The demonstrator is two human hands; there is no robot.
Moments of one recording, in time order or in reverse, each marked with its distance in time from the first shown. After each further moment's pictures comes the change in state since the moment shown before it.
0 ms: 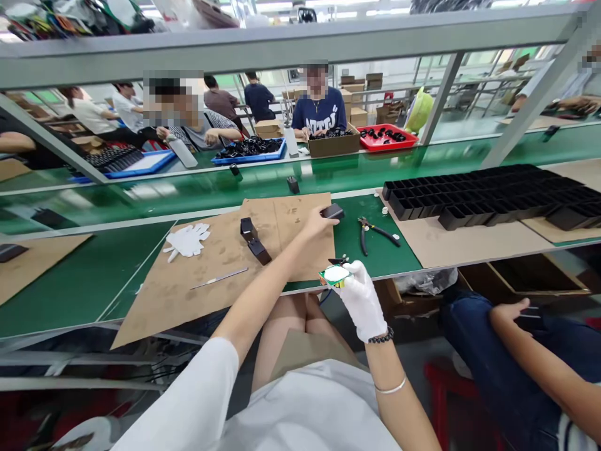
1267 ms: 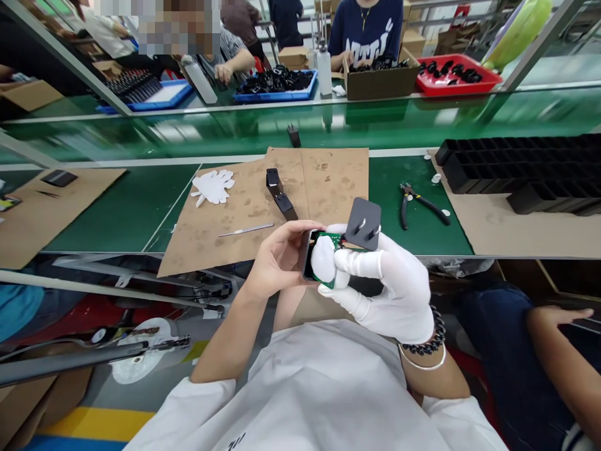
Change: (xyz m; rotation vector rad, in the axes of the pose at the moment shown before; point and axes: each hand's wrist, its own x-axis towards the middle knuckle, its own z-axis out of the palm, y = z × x) left_hand -0.212 0.014 -0.083 -0.601 -0.063 0.284; right_hand -0.020 -0.053 0.075 -0.901 -0.498 -0.576
